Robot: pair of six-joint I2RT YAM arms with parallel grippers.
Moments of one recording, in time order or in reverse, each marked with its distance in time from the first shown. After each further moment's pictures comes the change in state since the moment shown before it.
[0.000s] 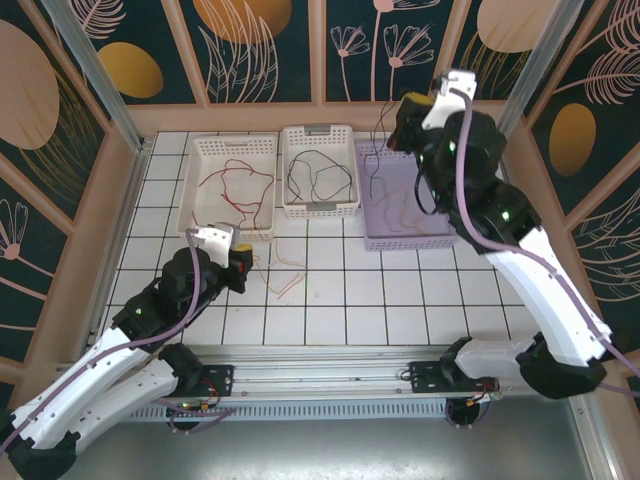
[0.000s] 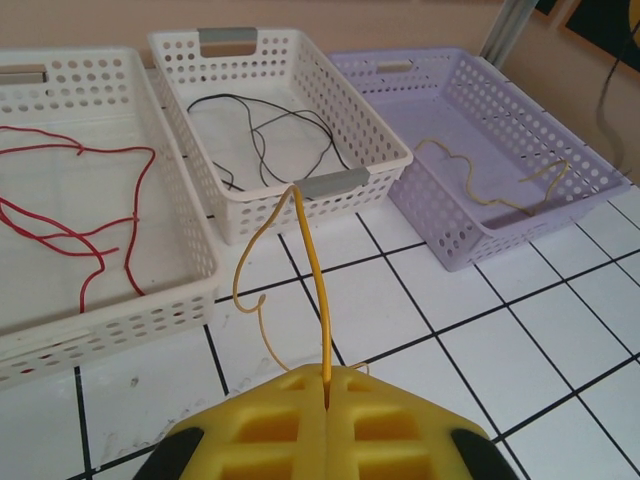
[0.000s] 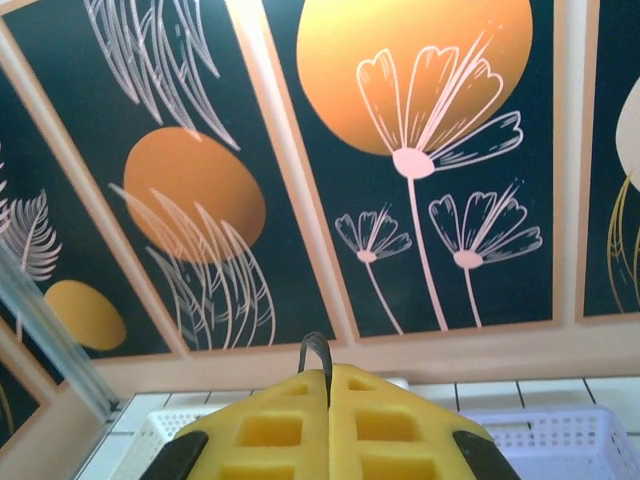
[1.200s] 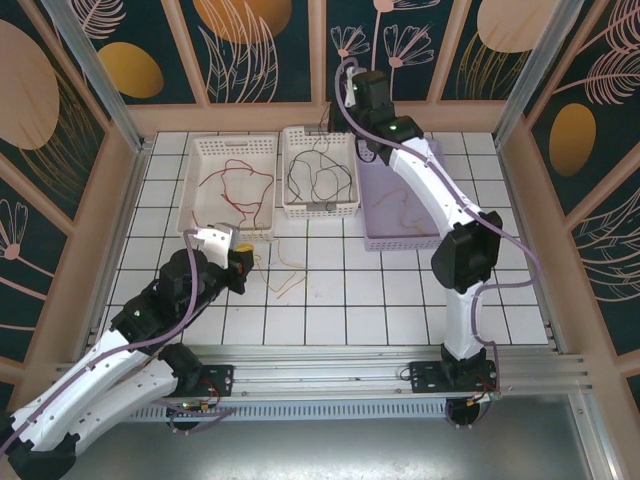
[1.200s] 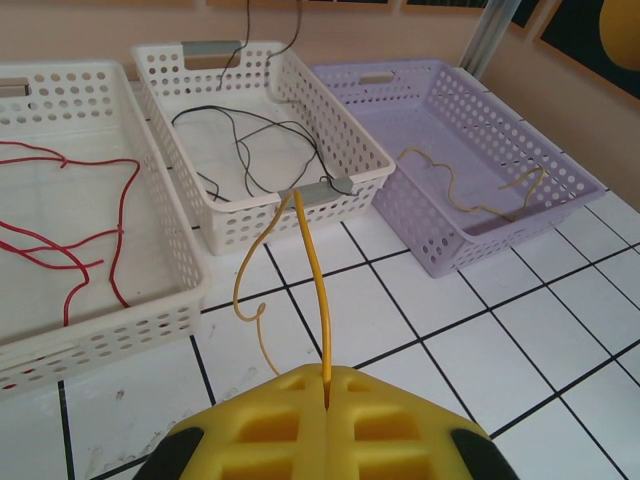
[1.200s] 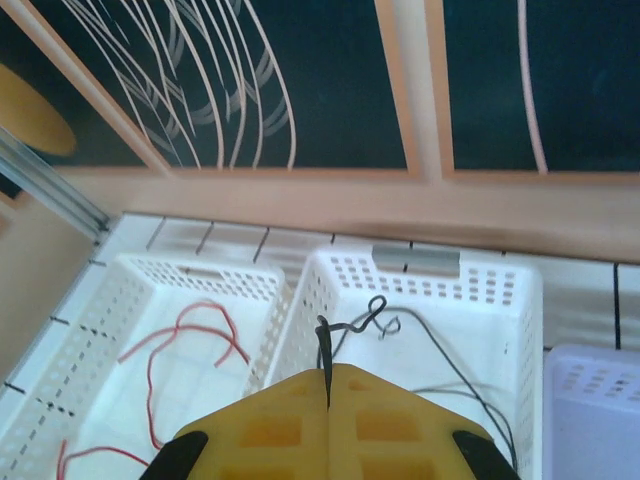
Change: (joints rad) left arm 0.000 -0.019 -0.008 0.021 0.025 0.007; right arm -0.212 0.757 0.327 -0.010 -0.512 0.050
